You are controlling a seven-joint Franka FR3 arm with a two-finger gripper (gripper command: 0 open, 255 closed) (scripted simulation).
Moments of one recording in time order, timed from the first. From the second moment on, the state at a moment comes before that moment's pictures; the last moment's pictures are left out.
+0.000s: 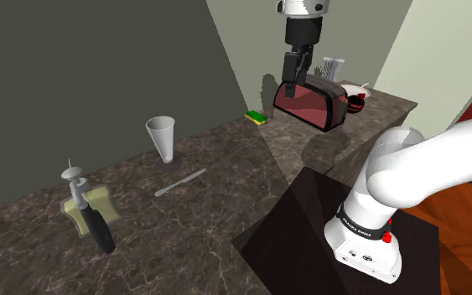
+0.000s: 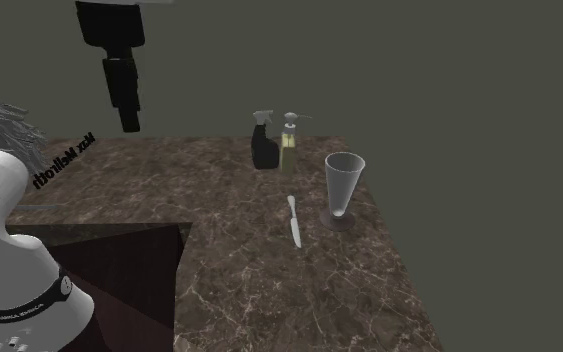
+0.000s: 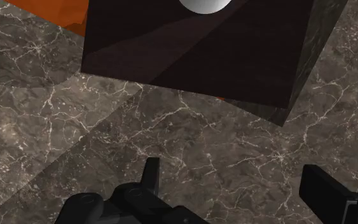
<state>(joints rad) 0.01 -0.81 0.04 -2.33 0.01 1.44 -0.08</state>
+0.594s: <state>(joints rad) 0.06 -0.64 -0.01 -2.40 -0.03 1.69 -0.27</state>
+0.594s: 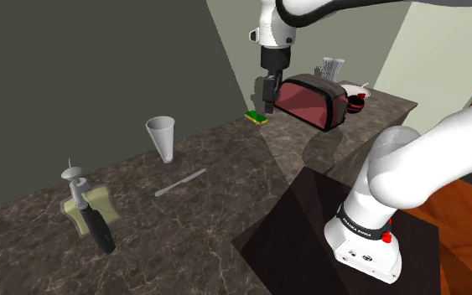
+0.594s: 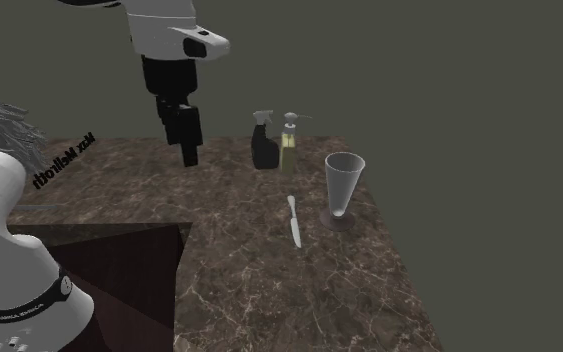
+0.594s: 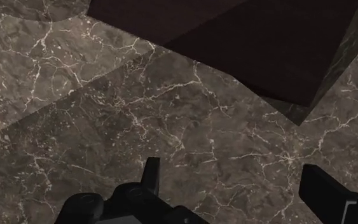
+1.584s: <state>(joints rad) 0.16 -0.15 -0.07 -2.35 -0.03 2.15 -0.68</state>
